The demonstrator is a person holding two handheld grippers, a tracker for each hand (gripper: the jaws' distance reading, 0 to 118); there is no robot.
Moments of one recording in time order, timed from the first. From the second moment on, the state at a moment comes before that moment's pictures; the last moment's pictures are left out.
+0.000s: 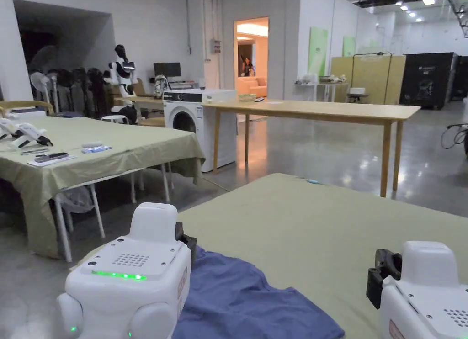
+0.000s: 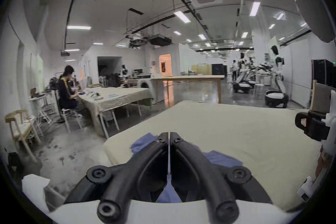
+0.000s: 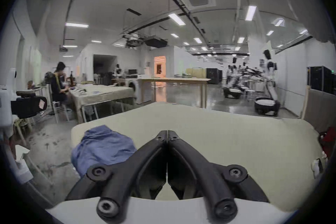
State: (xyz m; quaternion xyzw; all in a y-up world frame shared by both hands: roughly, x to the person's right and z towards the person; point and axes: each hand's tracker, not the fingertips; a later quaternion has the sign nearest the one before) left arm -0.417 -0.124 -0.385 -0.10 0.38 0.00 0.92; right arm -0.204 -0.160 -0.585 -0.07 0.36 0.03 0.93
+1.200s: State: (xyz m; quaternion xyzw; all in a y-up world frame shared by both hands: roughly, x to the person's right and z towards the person) left arm -0.525 -0.282 -0.603 -0.37 0.22 0.14 0.89; right arm -0.179 -0.252 -0.634 -0.15 0.33 0.08 0.93
